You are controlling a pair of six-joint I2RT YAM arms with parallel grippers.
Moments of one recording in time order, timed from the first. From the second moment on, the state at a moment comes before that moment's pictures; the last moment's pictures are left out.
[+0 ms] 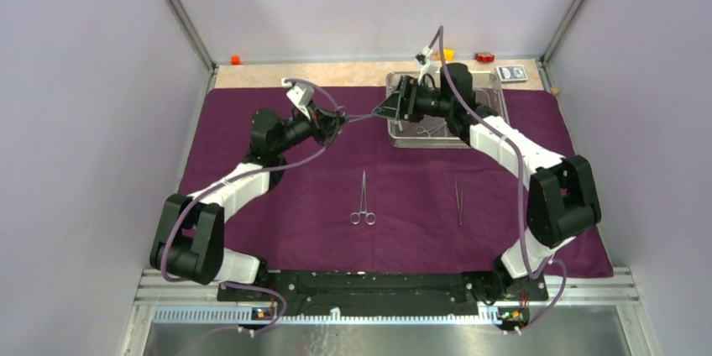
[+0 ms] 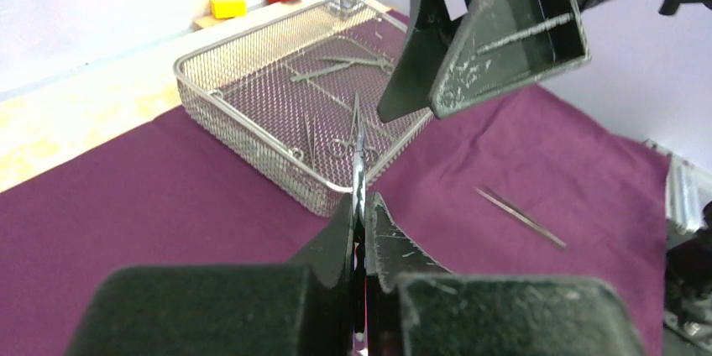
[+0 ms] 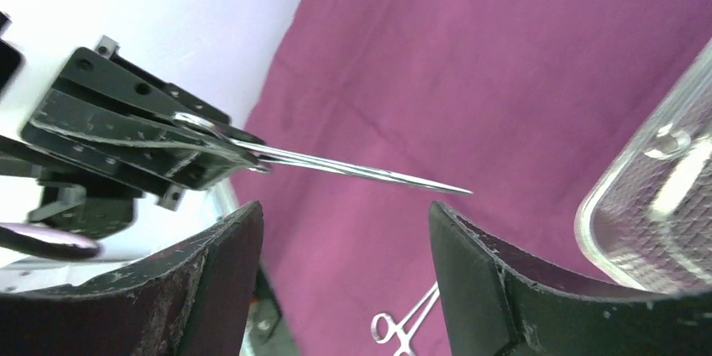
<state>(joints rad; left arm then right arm) -0.28 1.39 0.75 0.73 0.72 -0.34 0.41 1.61 1.22 0.04 -0.62 0.59</state>
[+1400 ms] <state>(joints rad) -0.42 1.38 0.50 1.23 0.63 0.01 0.35 1.77 1.03 0.79 -0.90 1.25</state>
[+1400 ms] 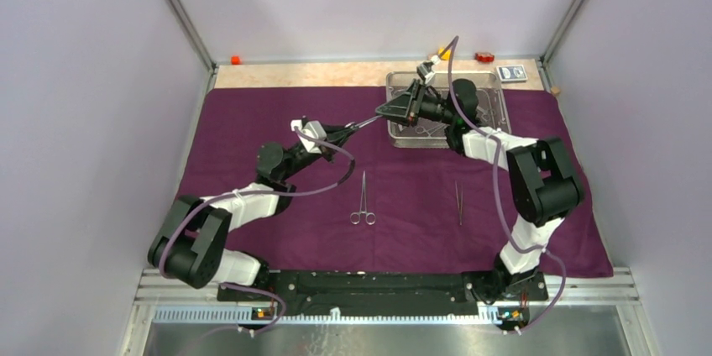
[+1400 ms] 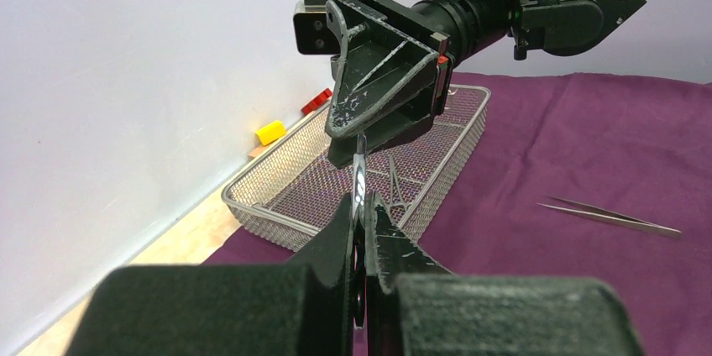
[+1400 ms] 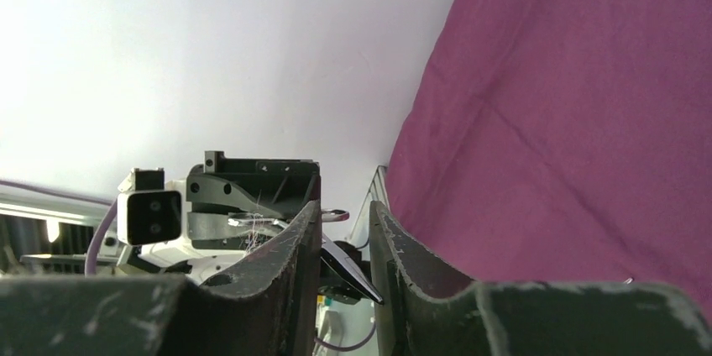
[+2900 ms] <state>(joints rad) -0.41 1.34 0.57 0.87 0.62 0.20 0.32 1.69 1.04 0.45 -0.85 0.91</state>
